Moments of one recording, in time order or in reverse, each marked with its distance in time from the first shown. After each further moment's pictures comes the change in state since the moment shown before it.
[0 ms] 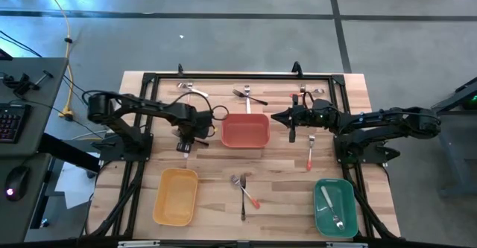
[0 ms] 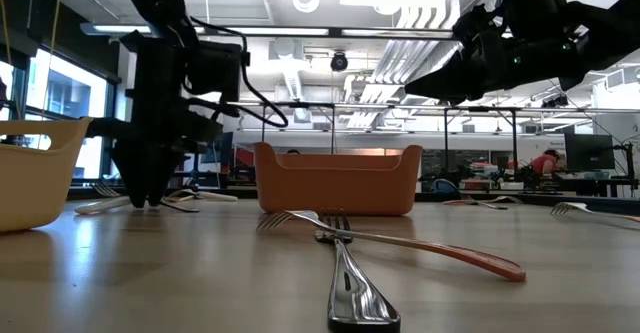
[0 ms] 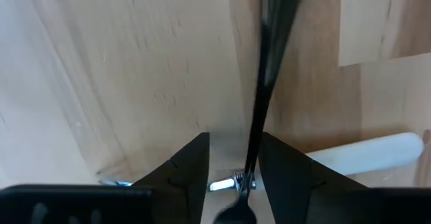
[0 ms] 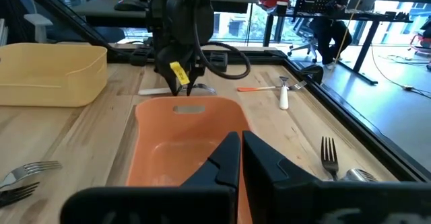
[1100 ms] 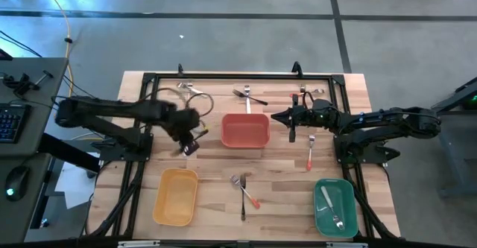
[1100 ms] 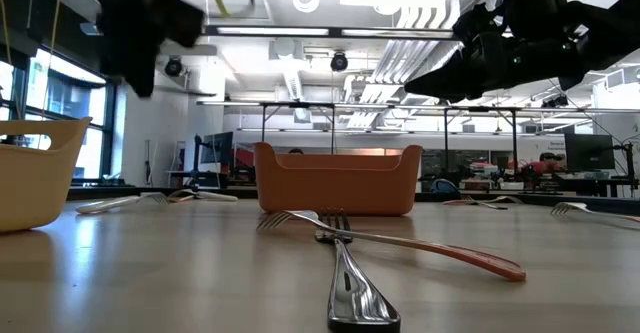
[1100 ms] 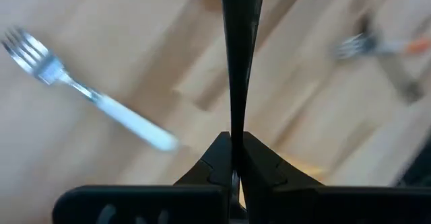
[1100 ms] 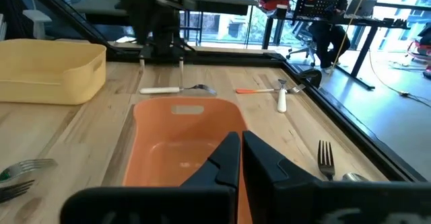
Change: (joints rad) left arm -0.222 -0.407 0.138 -0.182 0.125 -1.159; right arm 0.000 0.000 0.000 0.008 0.001 -0.026
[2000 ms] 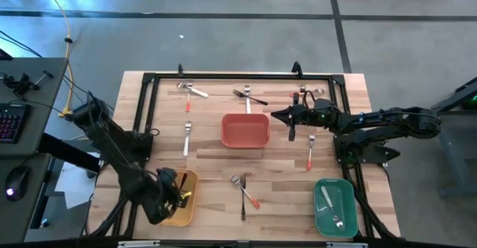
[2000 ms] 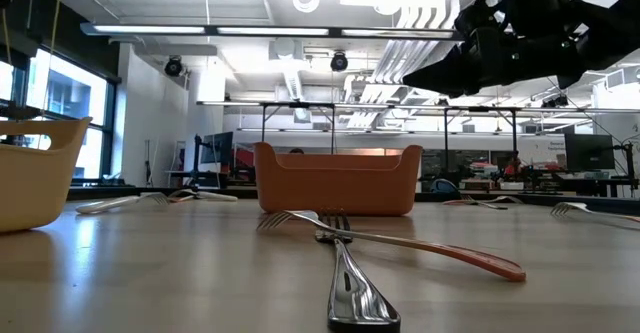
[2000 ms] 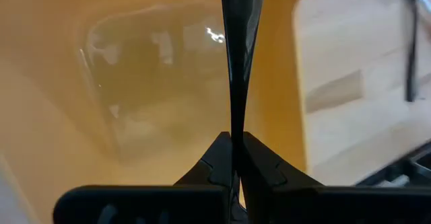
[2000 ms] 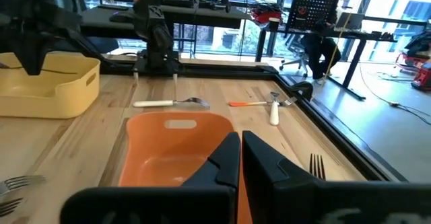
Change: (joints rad) left arm -0.933 0.311 0.000 0.183 -0.415 -1.442; right arm 0.000 0.000 0.000 0.047 0.022 0.000
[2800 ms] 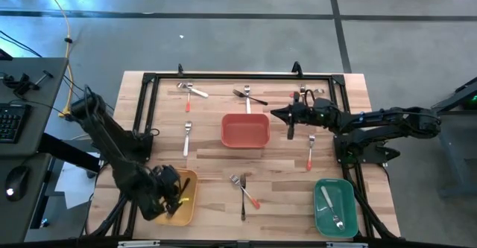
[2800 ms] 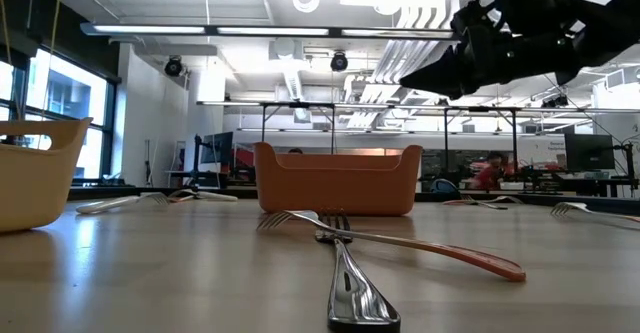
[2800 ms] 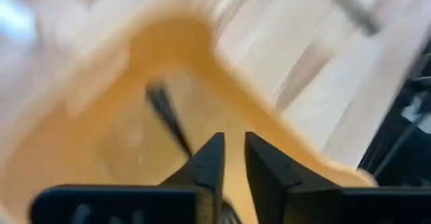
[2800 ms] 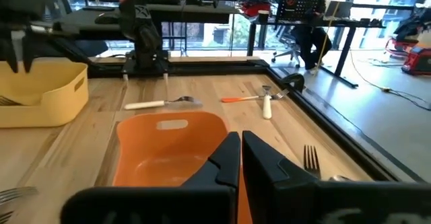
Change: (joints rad) left arm 0.001 -0.123 -0.026 -0.016 -0.152 0.633; right arm 0.008 0.000 0.029 -0.050 0.040 0.052
